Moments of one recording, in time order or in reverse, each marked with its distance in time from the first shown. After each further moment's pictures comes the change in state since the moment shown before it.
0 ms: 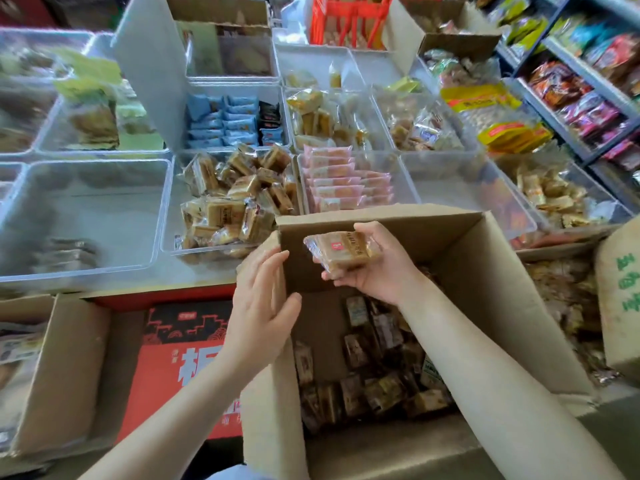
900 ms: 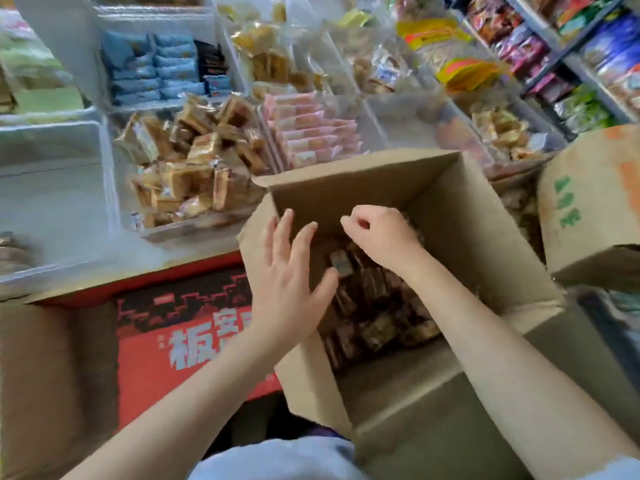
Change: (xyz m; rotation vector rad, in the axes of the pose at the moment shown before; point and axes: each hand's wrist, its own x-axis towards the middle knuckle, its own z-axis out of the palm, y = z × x) left_hand -0.001 0.007 0.005 0.150 -0.212 0.093; right_hand -0.011 0.033 0.011 -1.460 0.734 -0.216
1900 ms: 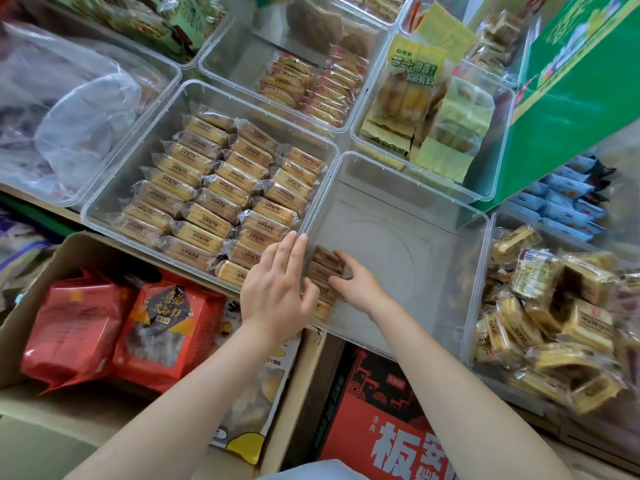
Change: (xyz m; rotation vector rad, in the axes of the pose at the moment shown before) left_hand -0.029 -0.450 -0.285 0.466 0.305 -0.580; right_hand 0.171 -0.397 0.437 0.109 -0.775 -0.030
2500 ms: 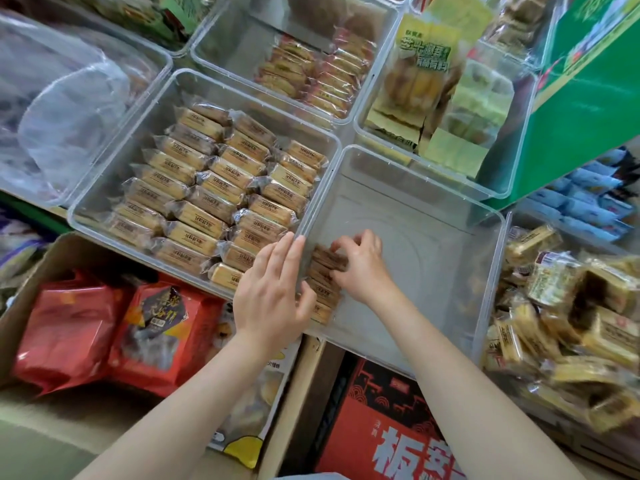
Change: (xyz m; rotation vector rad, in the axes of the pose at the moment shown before) left_hand -0.001 -0.002 0.009 0.008 0.140 -0.002; right_hand 0.017 -0.017 -0.014 -0.508 0.163 -0.232
